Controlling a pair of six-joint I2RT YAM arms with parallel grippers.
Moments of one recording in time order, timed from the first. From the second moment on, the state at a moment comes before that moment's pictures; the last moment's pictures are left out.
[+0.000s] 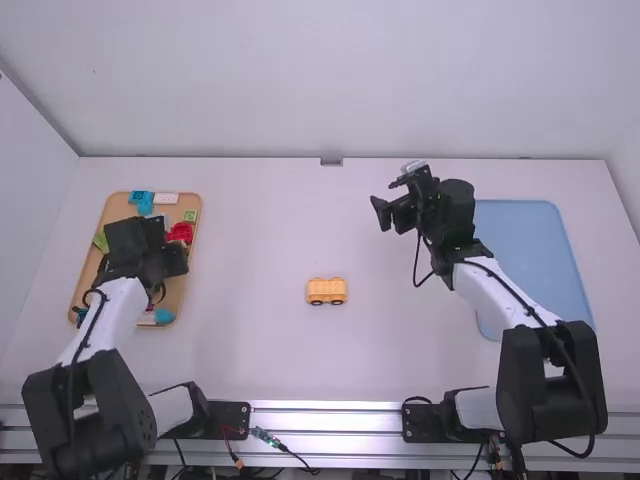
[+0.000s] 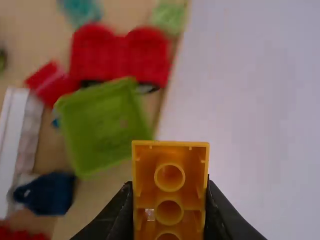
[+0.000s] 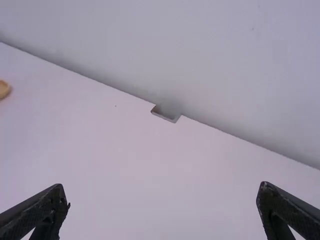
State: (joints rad) left arm 0.37 1.27 0.72 -0.30 0.24 0.07; right arm 0.15 1.49 0.82 0.28 -0.39 -0.14
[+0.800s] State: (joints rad) left arm -0.02 1.25 0.72 0.19 1.07 0.20; right arm 0.21 1.75 0.83 0.92 -1.28 0.26
